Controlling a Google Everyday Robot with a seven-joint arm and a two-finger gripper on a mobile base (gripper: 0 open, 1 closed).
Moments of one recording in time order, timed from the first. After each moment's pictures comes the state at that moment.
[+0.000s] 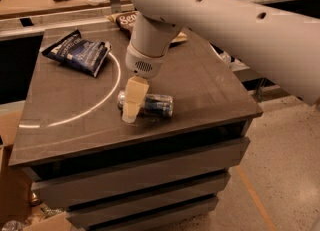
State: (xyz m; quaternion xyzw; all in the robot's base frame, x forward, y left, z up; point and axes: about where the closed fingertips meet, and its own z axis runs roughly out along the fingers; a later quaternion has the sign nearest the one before) arm 0.544 0.065 0.851 -0.67 0.72 0.10 0.14
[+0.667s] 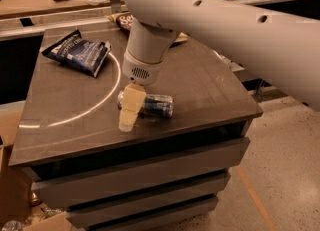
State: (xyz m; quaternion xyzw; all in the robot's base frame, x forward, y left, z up) arm 0.521 0.066 0.846 -0.66 0.73 0.11 0.11
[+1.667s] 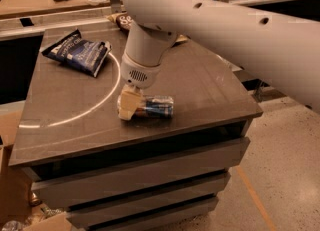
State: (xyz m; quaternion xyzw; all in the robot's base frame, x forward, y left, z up) arm 0.513 0.072 0.844 -0.66 0.74 0.12 0.12
